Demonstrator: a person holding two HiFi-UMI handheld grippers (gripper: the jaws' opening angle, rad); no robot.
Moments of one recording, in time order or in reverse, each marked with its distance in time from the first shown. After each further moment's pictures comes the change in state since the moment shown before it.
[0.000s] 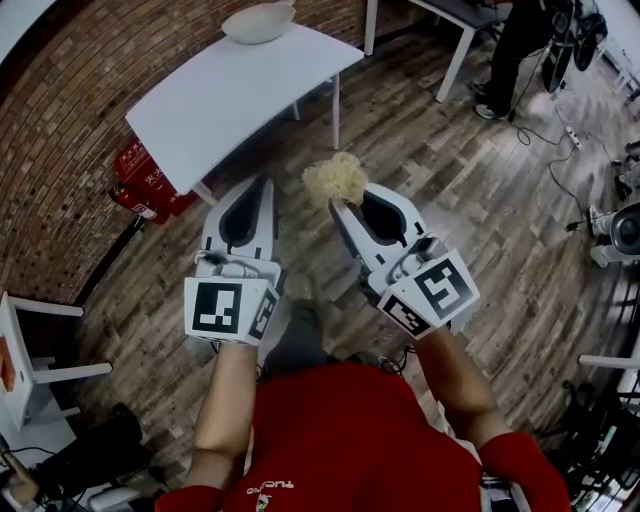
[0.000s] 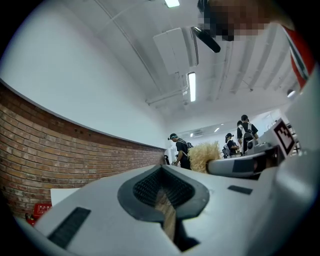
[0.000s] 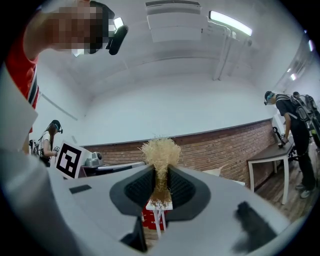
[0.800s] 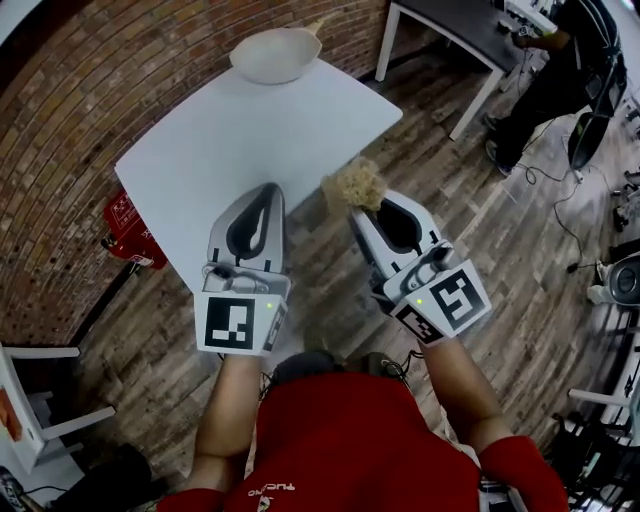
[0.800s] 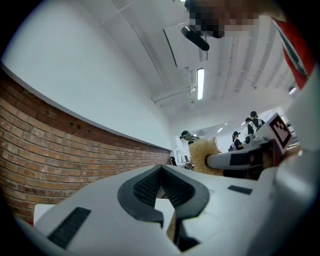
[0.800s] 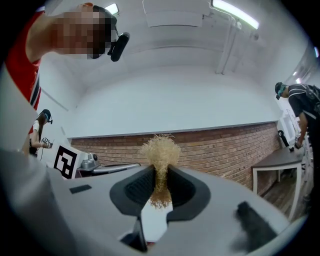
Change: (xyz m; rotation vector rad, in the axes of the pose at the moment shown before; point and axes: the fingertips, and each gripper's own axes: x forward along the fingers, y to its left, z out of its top) left arm 0.207 0.213 -0.029 0.013 -0.029 0.006; right arm 0.261 -0.147 -0.017 -0.046 0.015 -0.017
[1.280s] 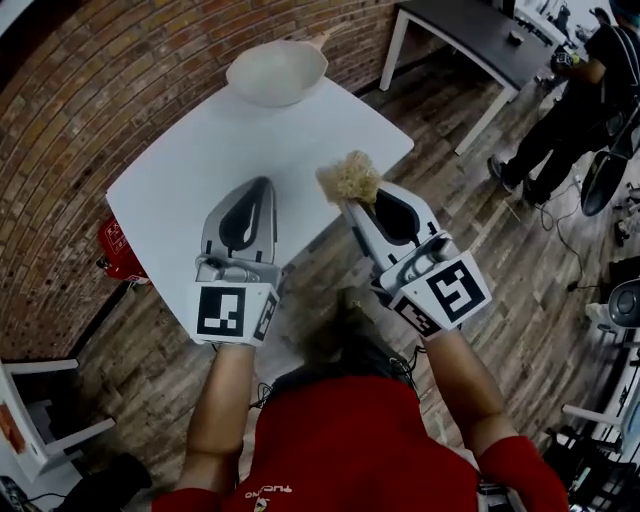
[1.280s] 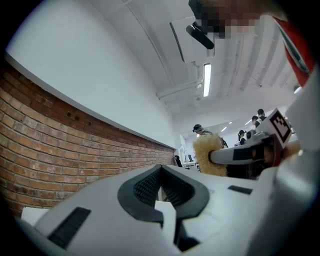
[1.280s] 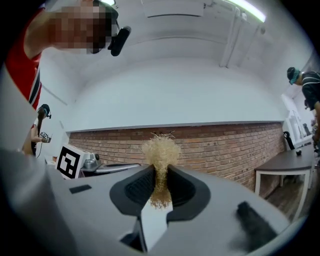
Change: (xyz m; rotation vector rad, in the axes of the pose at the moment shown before) left arm 0.114 0.075 -0.027 -0.015 0.014 0.026; right arm 0.102 -0.089 -0.006 -0.037 0.047 0.025
